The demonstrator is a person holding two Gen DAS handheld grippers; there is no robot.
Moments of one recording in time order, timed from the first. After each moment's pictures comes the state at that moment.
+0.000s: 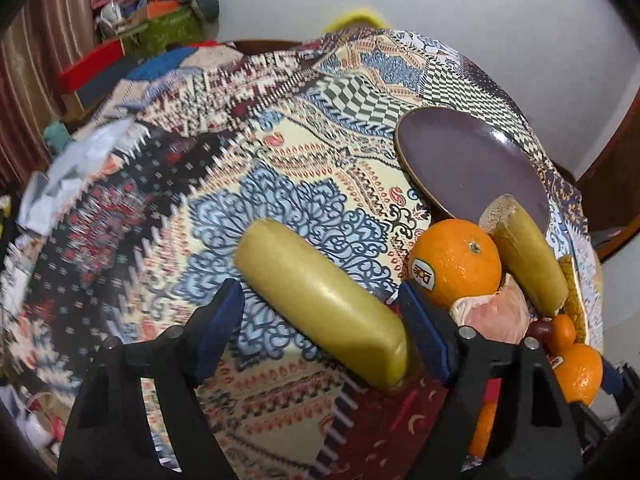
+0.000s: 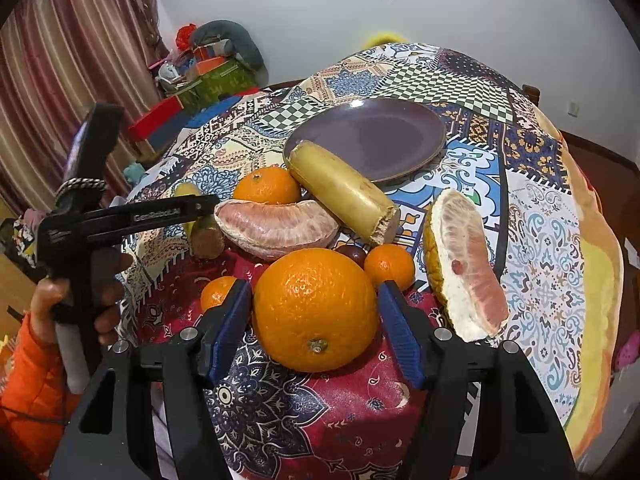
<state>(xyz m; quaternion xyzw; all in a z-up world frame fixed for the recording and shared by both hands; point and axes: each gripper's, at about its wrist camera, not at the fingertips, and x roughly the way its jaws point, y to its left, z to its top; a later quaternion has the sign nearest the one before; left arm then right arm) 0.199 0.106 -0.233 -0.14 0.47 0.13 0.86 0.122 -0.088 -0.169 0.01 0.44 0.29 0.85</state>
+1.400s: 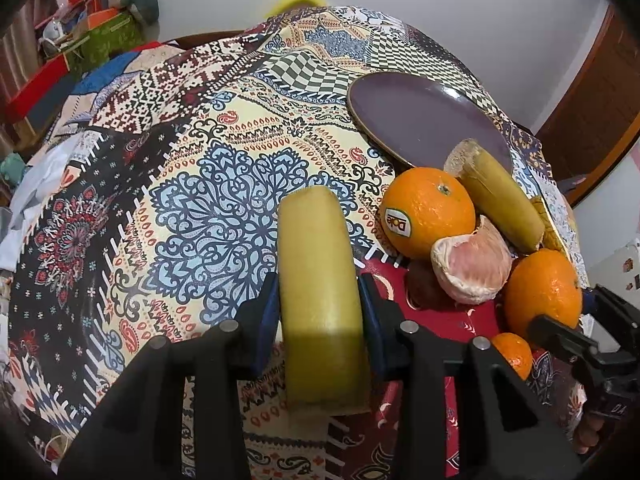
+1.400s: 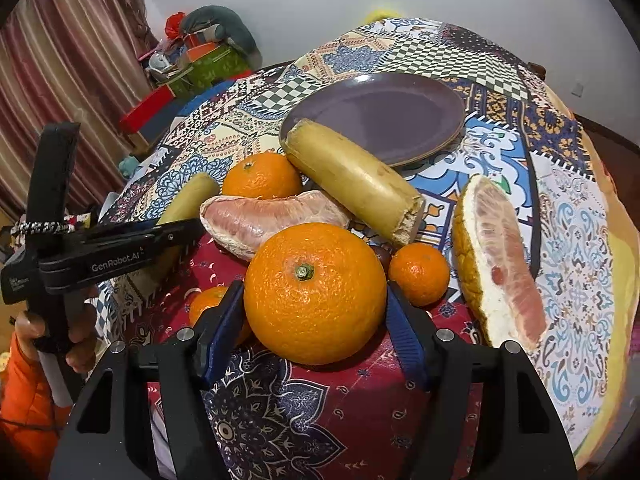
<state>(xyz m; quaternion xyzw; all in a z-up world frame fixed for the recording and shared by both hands) 0.189 0.101 -0.234 -0.09 0.49 0.03 0.86 0.136 -0.068 -0.181 0.02 0.47 0.28 0.83</state>
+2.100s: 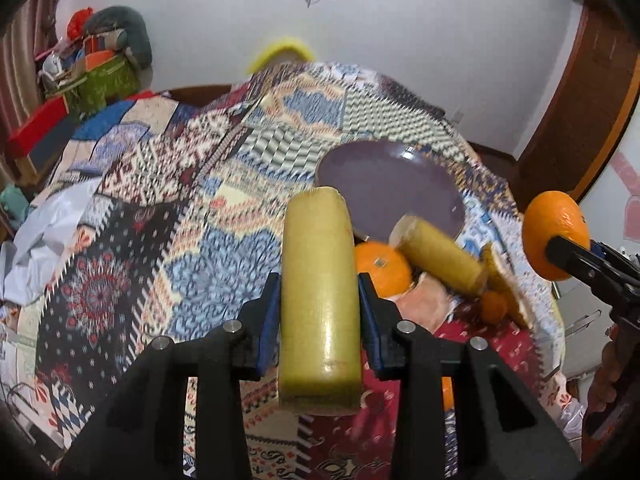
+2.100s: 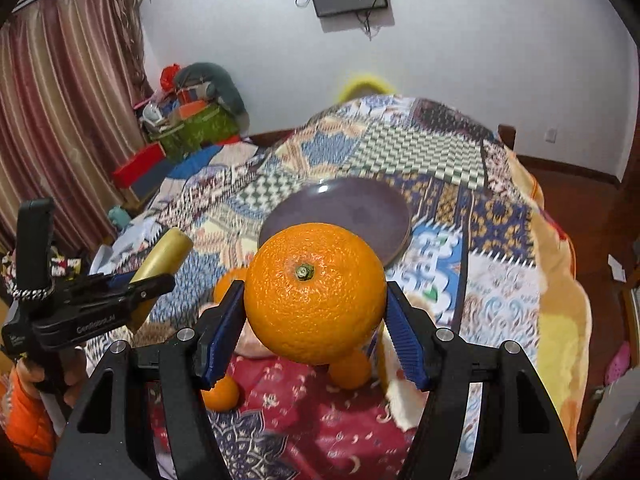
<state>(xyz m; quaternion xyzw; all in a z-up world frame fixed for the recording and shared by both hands) 0.186 0.087 -0.170 -0.08 0.42 0.01 0.90 0.155 -0.100 -0.112 0.03 0.38 0.26 0.89</state>
